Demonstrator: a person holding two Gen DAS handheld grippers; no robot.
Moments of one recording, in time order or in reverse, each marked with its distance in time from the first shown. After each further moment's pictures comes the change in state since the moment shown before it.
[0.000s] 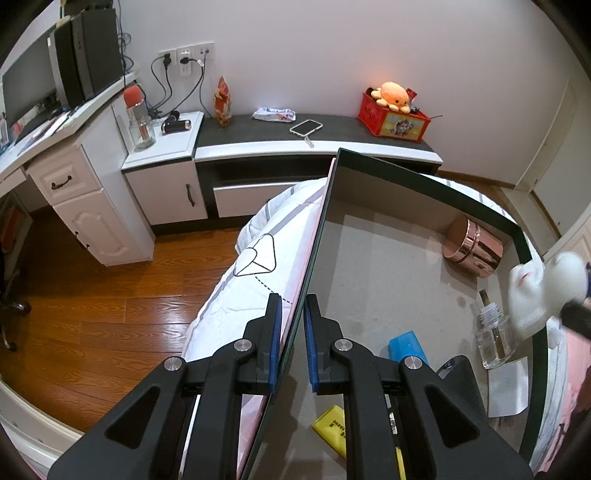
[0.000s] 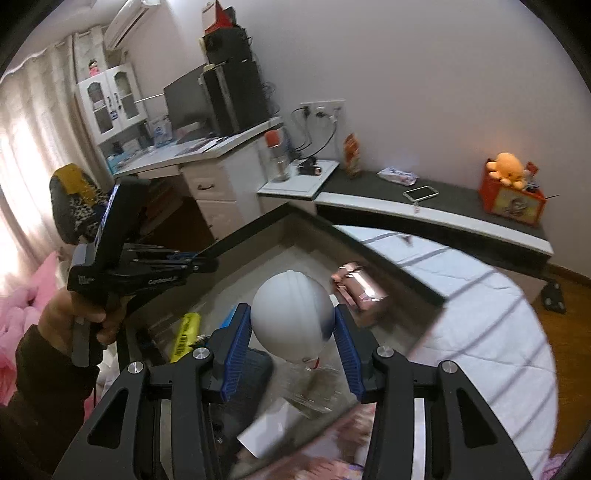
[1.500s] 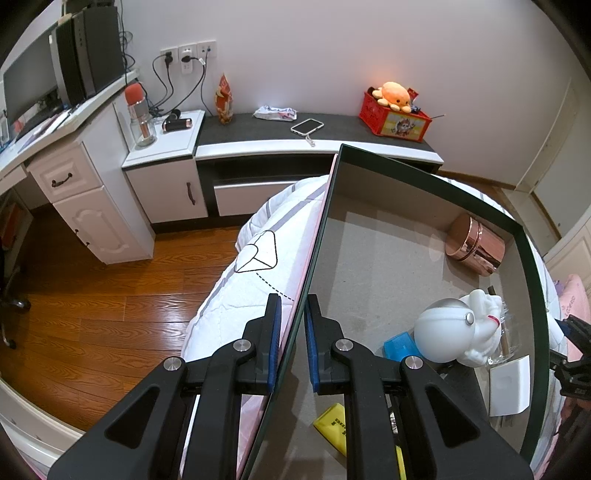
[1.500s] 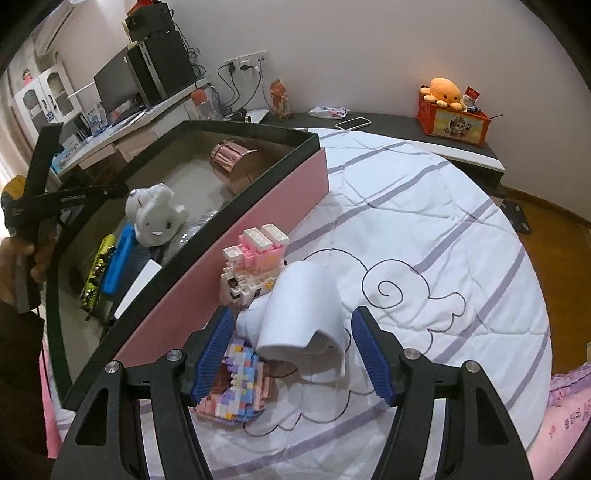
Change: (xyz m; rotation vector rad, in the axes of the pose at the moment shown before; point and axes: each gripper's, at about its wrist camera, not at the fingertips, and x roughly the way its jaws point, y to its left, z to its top) left arm 0.000 0.004 -0.003 -0.004 0.001 -0.001; right arm -0.016 -0.075 -0.091 0.181 0.164 -0.181
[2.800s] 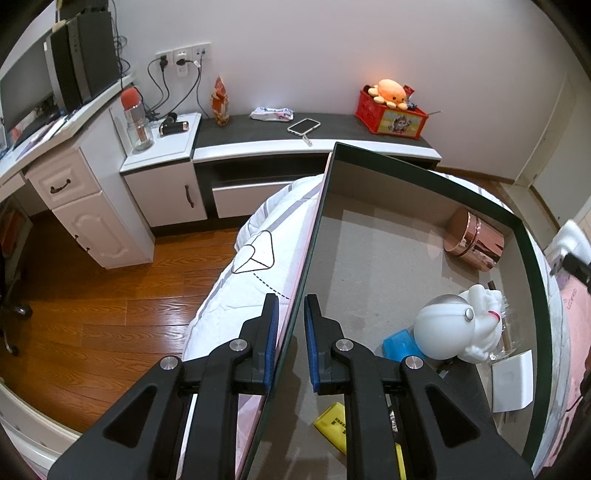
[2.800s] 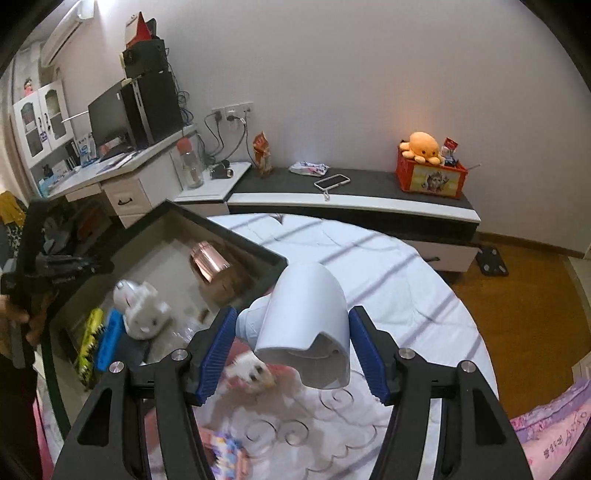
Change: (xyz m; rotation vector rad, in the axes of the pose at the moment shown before) left arm 0.002 -0.003 0.003 0.023 -0.001 0.004; right arm -0.033 0.003 0.058 -0.020 -0.211 -0.099
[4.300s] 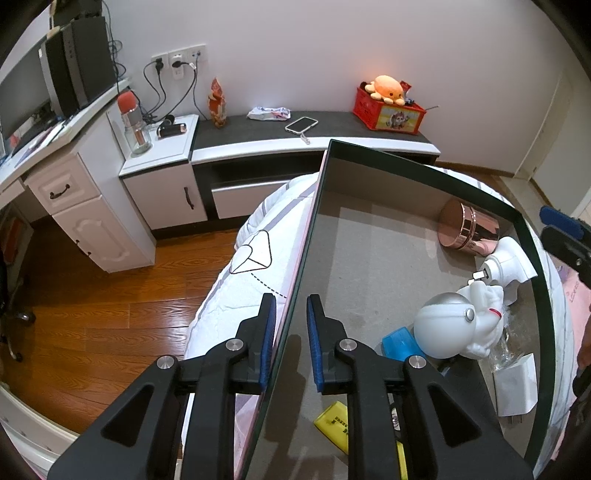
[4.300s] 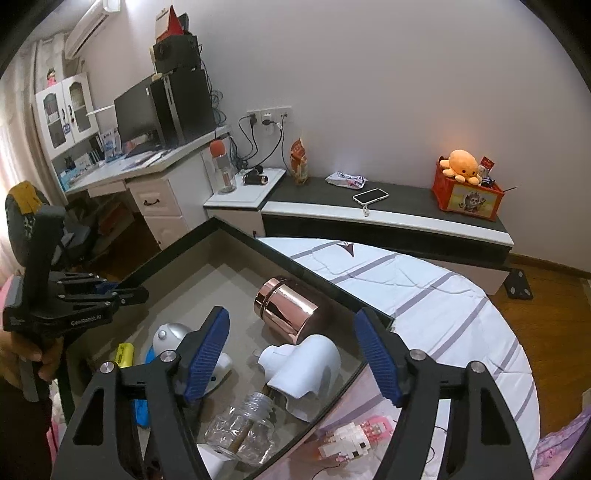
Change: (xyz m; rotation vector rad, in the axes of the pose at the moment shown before) left arm 0.000 -0.002 -0.002 0.028 0.004 0.007; right arm 0.030 0.058 0.026 -0.053 -0.020 0.087
